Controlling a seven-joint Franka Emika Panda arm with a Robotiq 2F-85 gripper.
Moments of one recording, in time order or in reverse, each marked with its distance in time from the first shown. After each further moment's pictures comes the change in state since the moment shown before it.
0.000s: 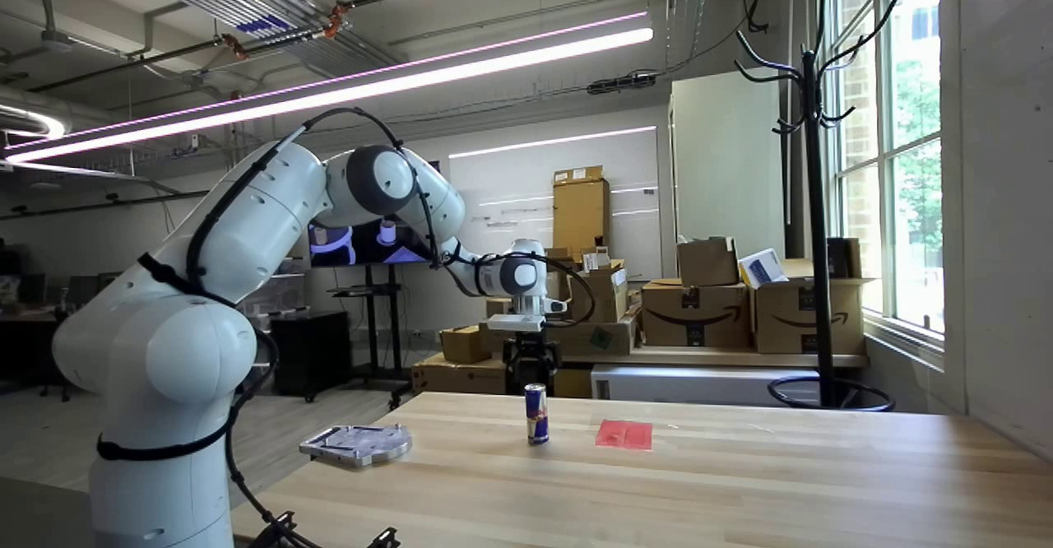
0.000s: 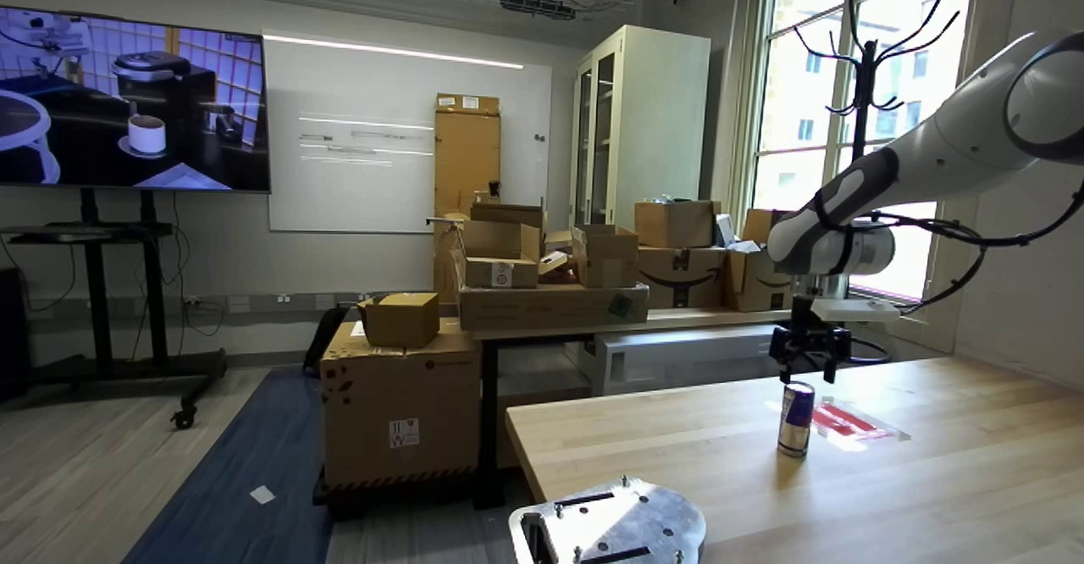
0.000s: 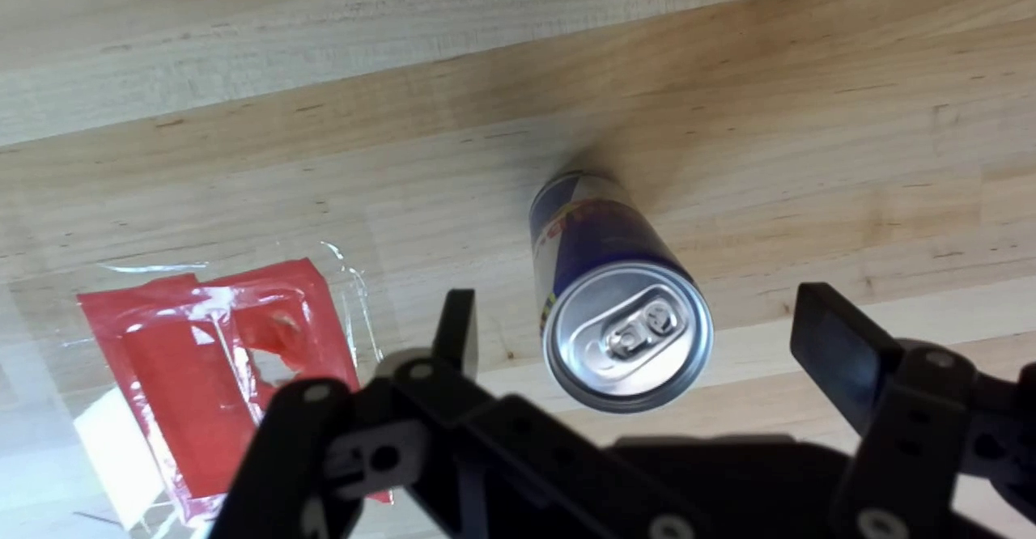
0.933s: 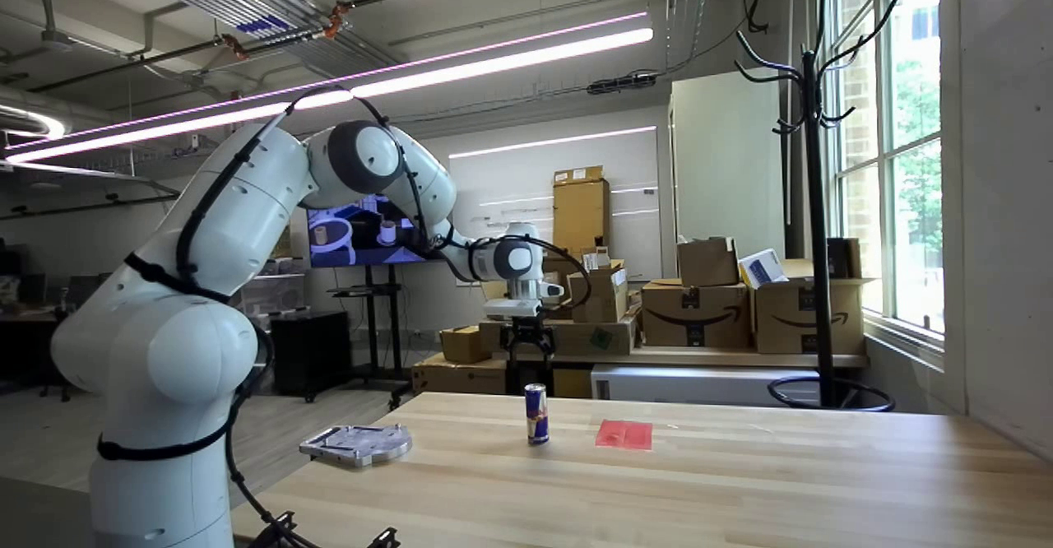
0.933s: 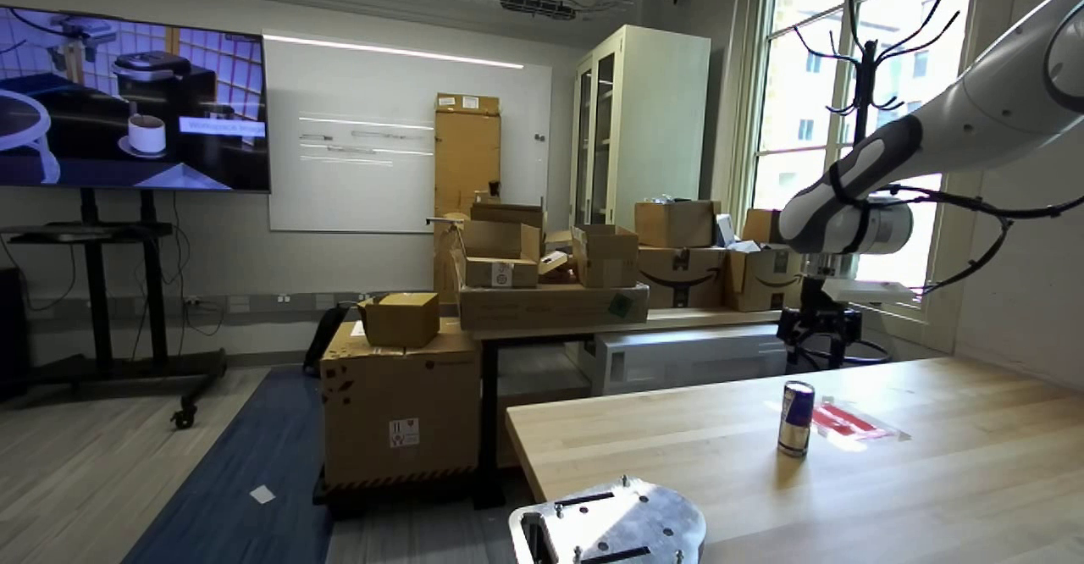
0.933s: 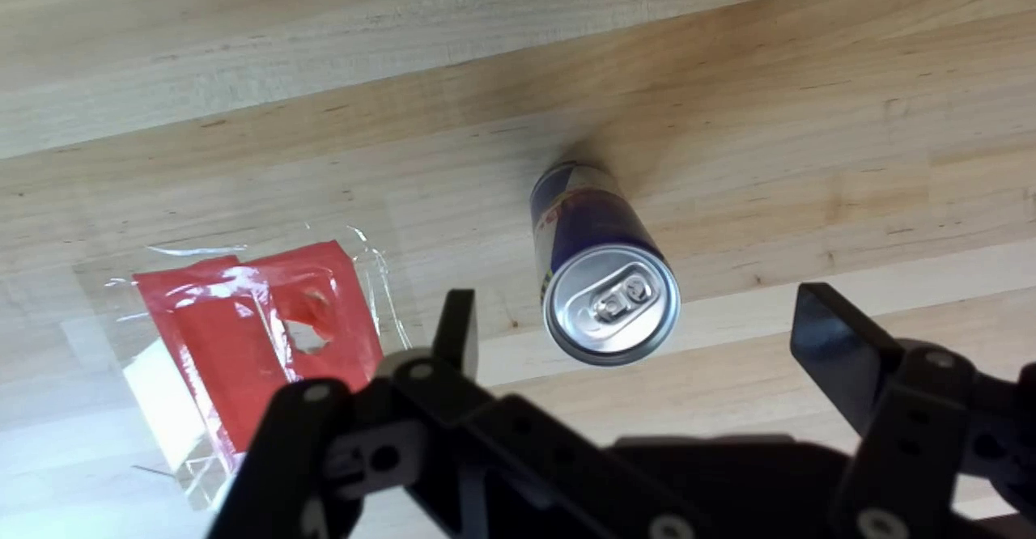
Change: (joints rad) arm 0.010 -0.119 -0.014 -0.102 0.002 0.024 0.000
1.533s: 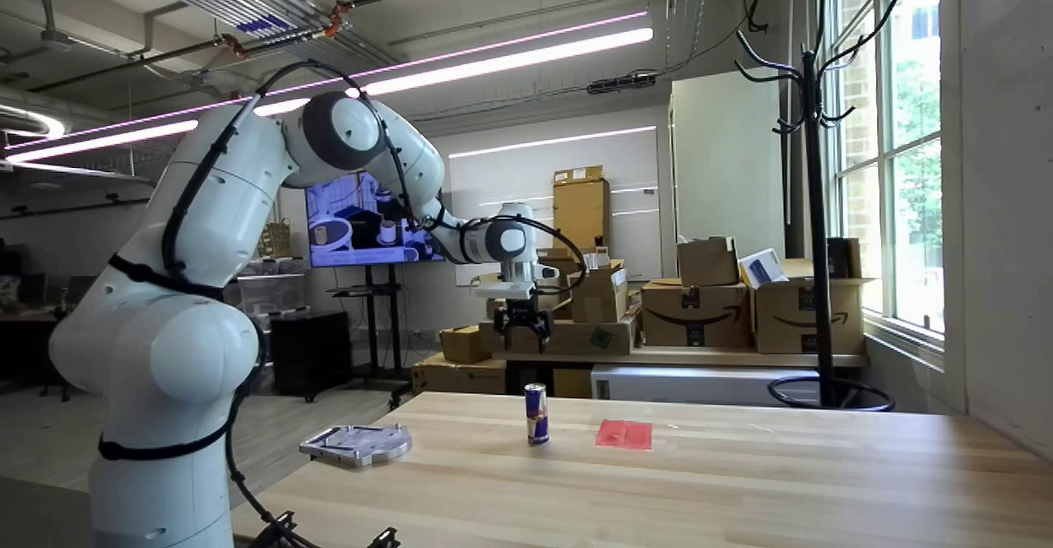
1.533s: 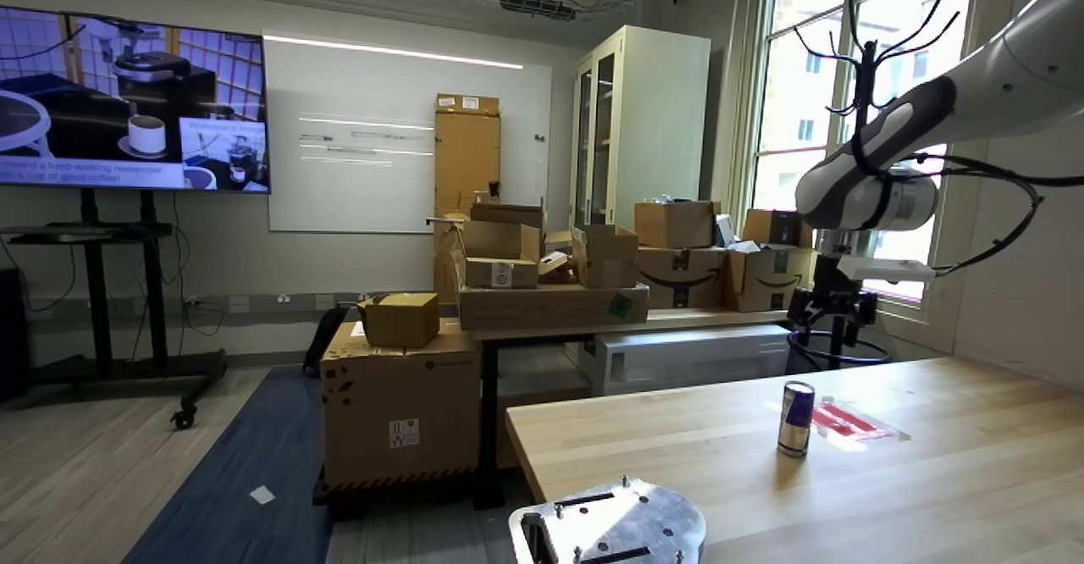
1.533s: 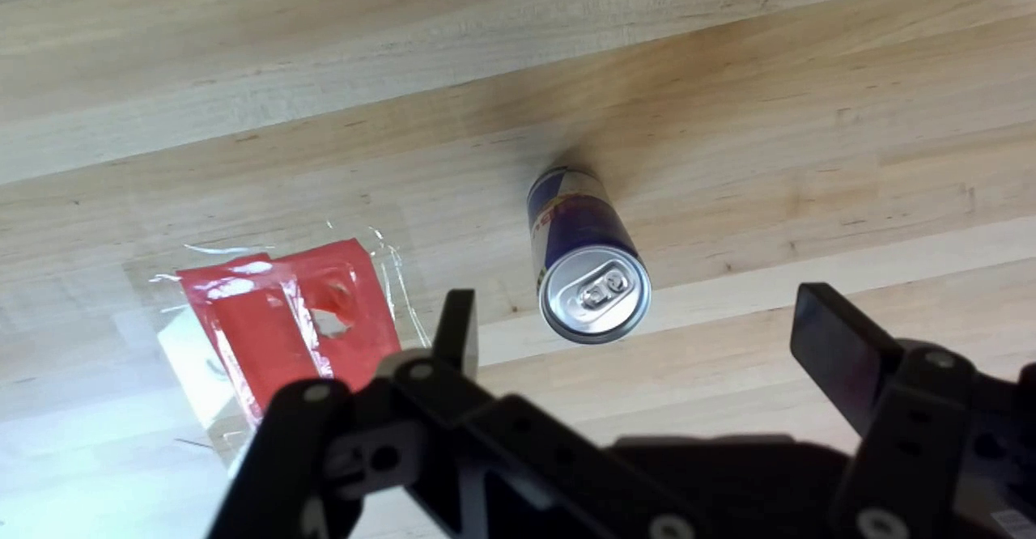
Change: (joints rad) arm 0.014 -0.134 -0.017 -0.107 0.003 0.003 -0.001
